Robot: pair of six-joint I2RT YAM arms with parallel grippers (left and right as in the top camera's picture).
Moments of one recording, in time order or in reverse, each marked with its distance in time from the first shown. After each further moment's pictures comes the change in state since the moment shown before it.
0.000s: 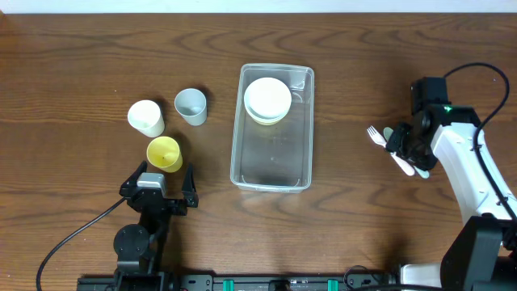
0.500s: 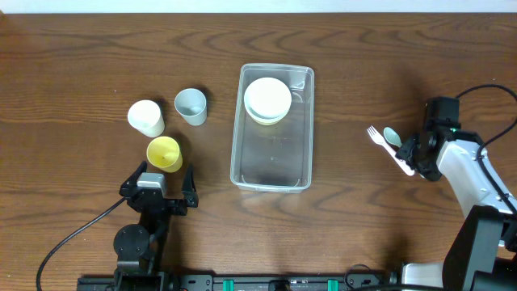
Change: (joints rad) left arm 0.000 0.000 0.000 0.000 0.000 0.000; right arm -0.109 0.000 -0.204 0.298 0.027 -0.012
